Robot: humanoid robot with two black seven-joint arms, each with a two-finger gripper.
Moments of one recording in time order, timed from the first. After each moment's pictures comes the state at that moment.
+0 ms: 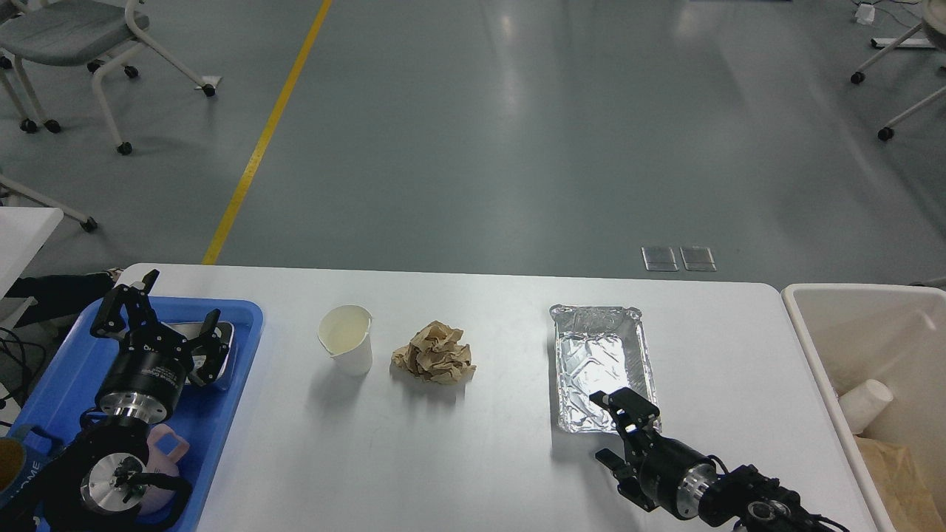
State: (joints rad) left arm -0.06 0.30 -1.21 -1.23 0.25 -0.05 -0.30; right arm 0.05 -0.32 0.88 1.38 -0.78 0.02 -0.07
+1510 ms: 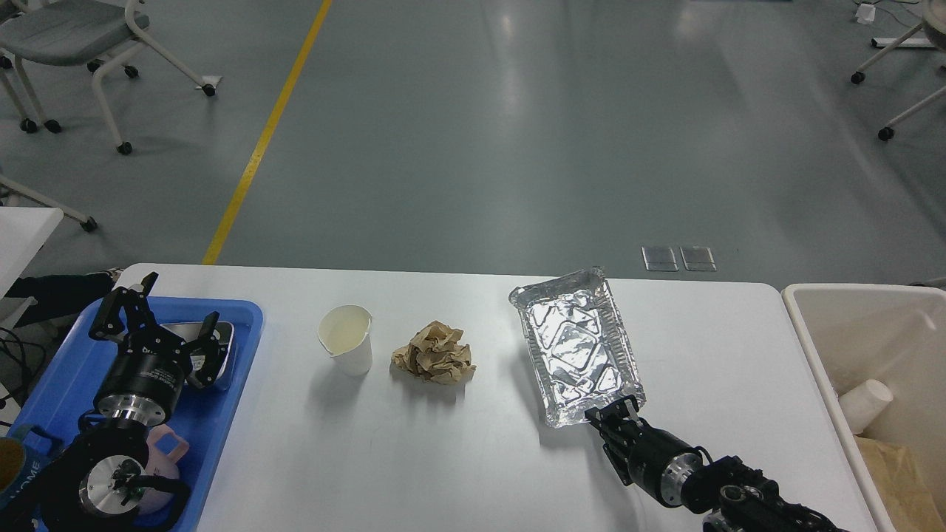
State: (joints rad) left arm -0.06 0.30 -1.21 -1.23 0.25 -0.05 -0.31; right arm 0.14 -0.30 0.77 1.29 -0.72 -0.08 -0.06
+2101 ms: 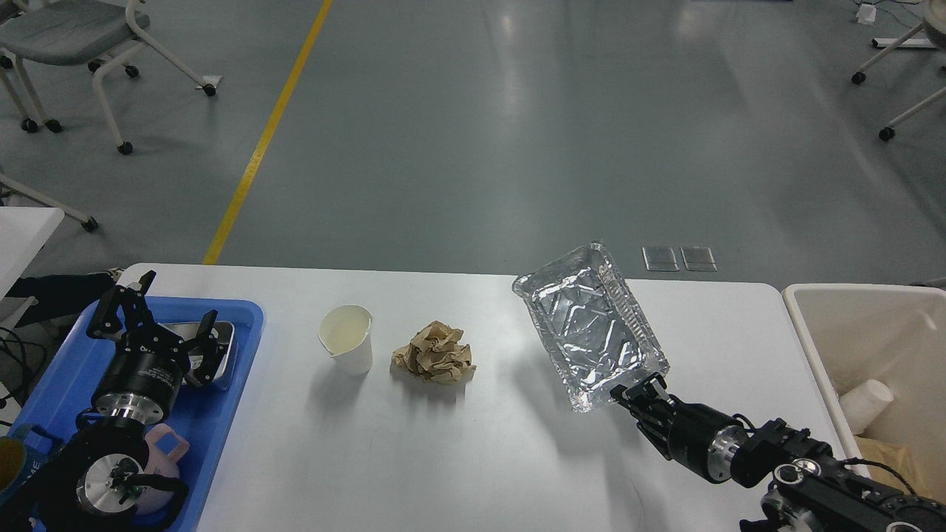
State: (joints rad) left arm -0.06 0.31 -1.21 -1.23 0.25 -0.05 -0.31; right arm 0.25 -0.56 0.63 1.47 -0.71 -0.06 -0.06
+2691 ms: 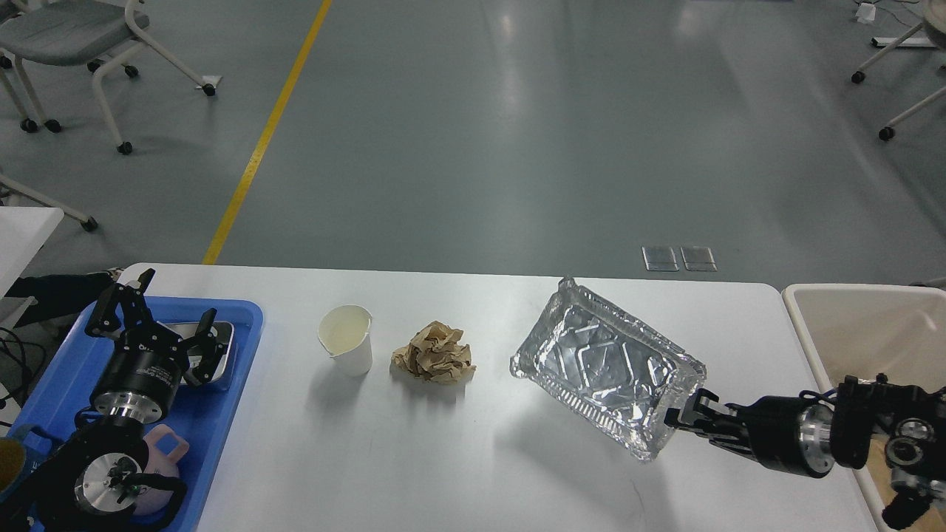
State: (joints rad) left arm -0.06 0.31 -1.21 -1.23 0.25 -0.06 -0.30; right arm 0.78 -1.05 0.02 1.72 -0.69 0.18 -0.04
